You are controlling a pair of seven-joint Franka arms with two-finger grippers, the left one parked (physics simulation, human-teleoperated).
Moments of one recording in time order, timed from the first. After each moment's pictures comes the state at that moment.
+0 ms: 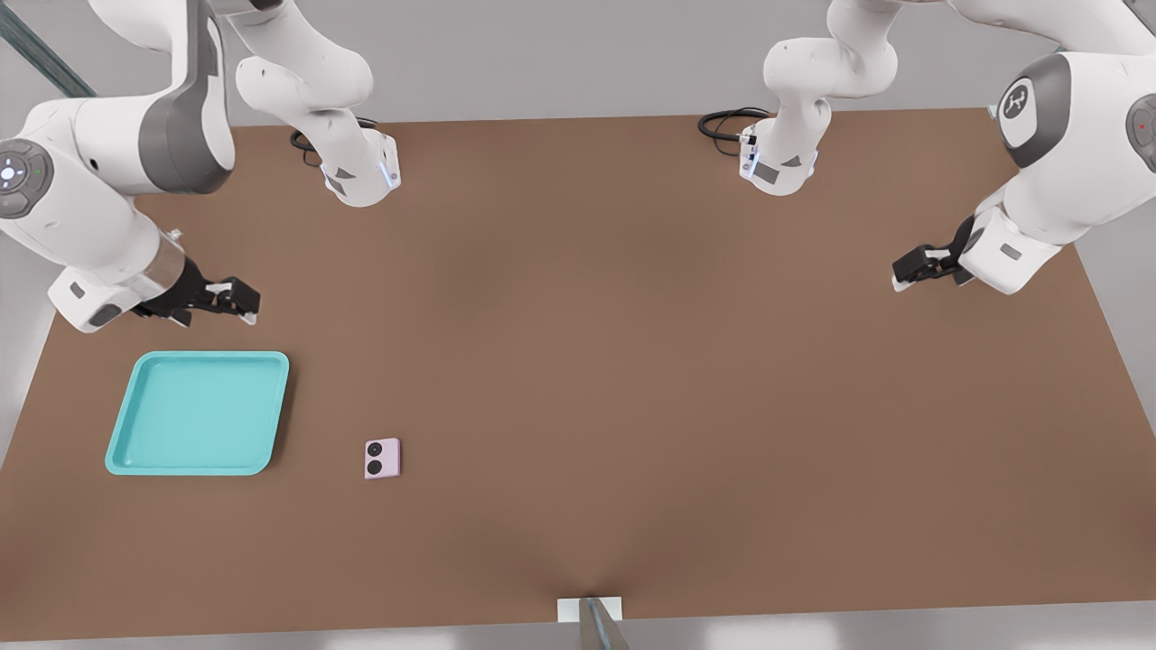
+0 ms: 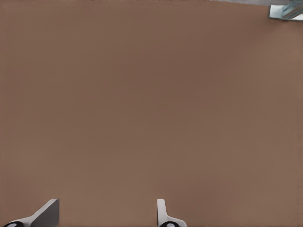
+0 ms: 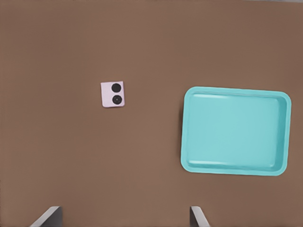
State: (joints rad) arm 0.05 0.09 0.00 -1.48 -0.03 1.55 0.04
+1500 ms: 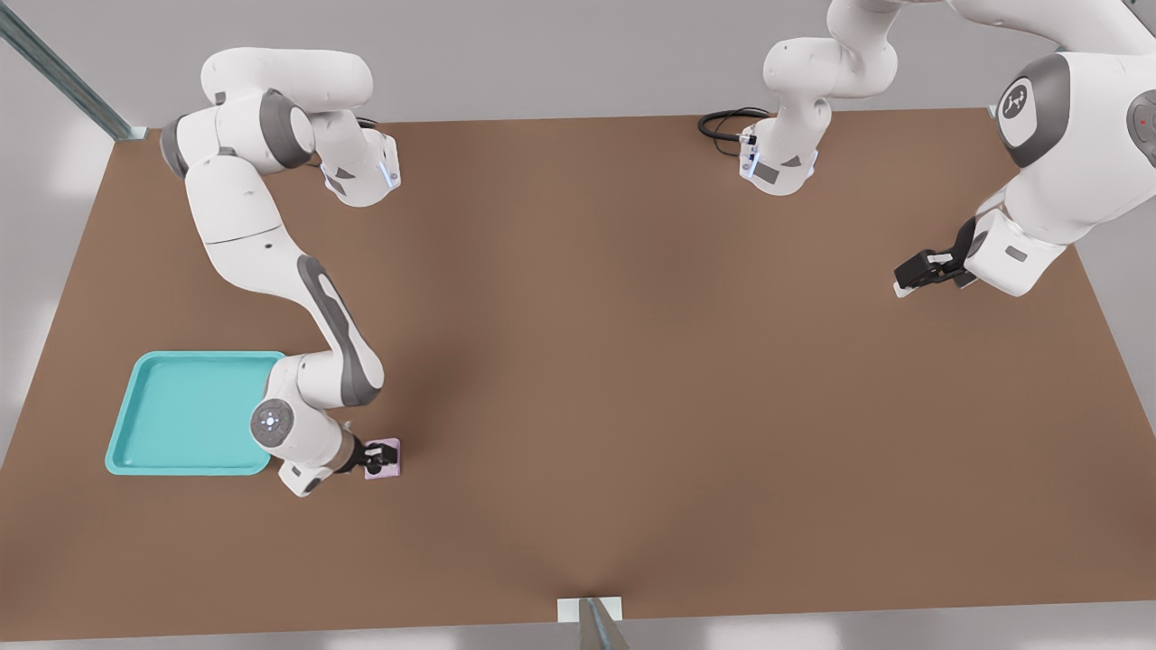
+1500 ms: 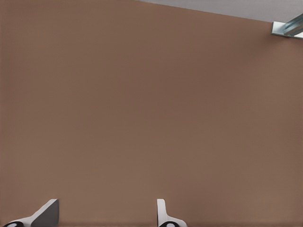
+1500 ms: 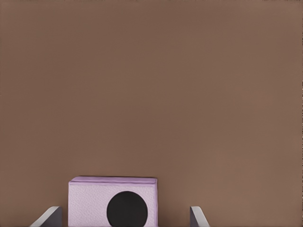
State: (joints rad) arm -0.01 0.81 0.15 -1.55 0.02 2.42 0.01
